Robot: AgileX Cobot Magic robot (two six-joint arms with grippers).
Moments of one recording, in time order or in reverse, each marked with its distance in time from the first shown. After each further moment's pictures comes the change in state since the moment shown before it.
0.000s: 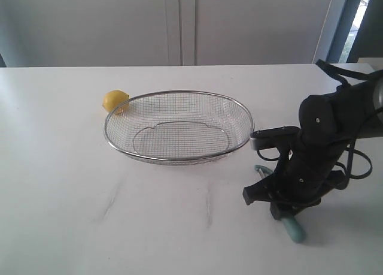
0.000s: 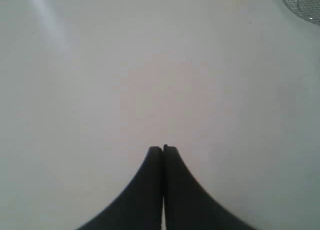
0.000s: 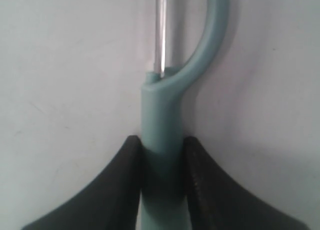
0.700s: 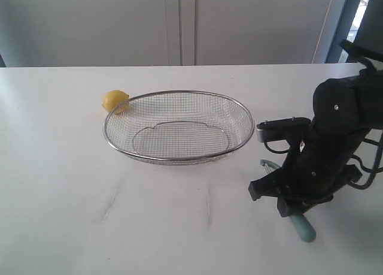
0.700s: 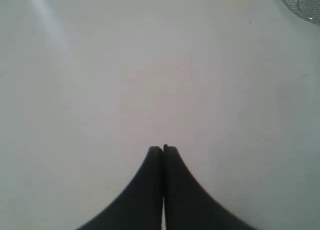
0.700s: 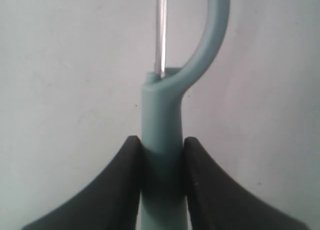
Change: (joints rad) left arm 0.000 0.000 0.000 0.000 0.000 0.000; right arm 0.000 -0.132 0.006 0.000 0.099 0.018
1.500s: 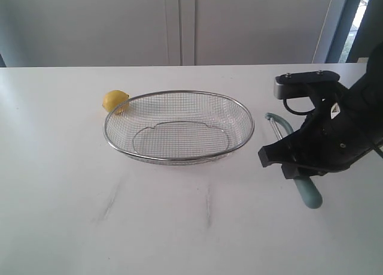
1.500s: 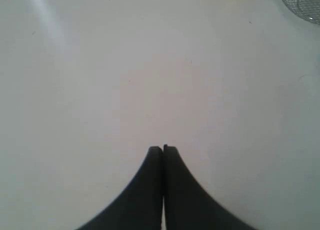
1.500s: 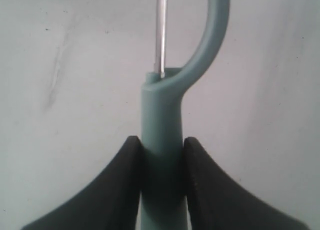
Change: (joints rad) left arm 0.000 0.000 0.000 0.000 0.000 0.000; right arm 0.000 -0.272 0.000 0.000 0.012 0.000
